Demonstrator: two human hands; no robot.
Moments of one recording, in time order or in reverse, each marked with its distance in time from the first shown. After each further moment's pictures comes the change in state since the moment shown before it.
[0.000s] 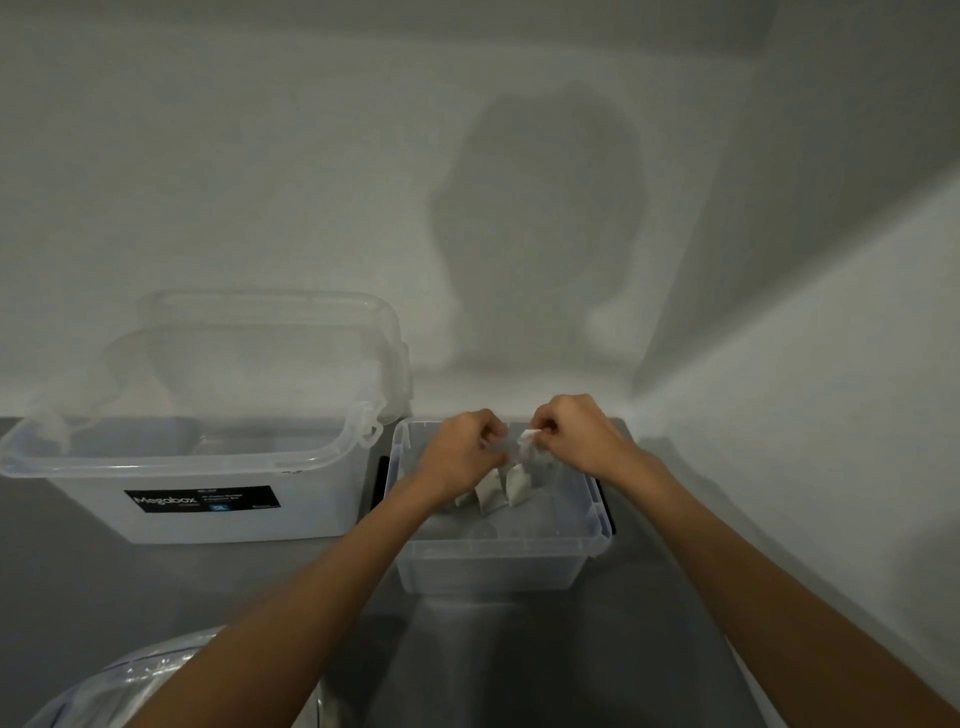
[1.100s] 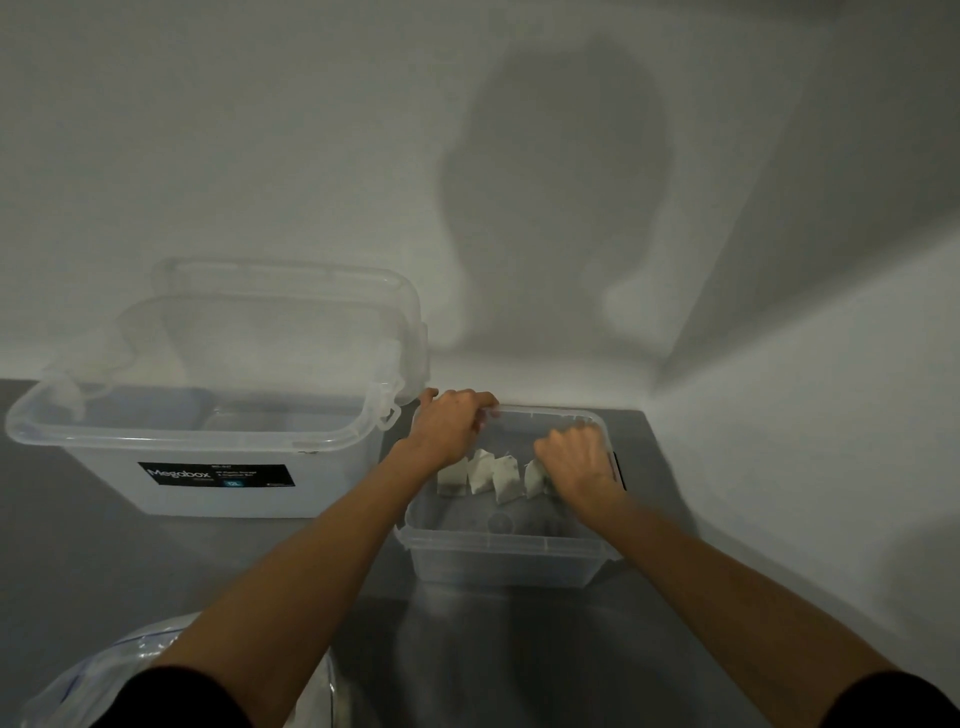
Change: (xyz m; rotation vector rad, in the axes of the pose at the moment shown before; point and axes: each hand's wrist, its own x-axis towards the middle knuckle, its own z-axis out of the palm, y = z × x) left_hand 0.038 -0.053 -0.008 0.430 0.016 0.083; right_hand 0.012 -0.010 0.065 -0.934 -0.218 0.005
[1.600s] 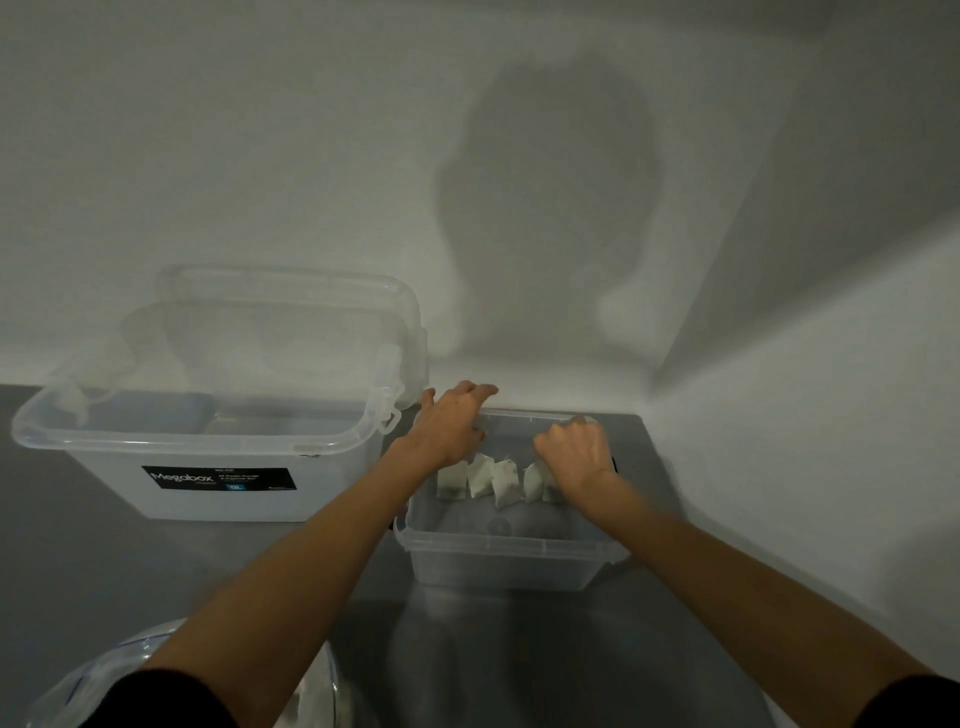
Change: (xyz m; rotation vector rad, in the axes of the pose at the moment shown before) left_hand -0.004 0.007 -0.013 0.044 -0.088 0.002; right_hand -0.010 0.008 -0.016 0.050 0.031 0.034
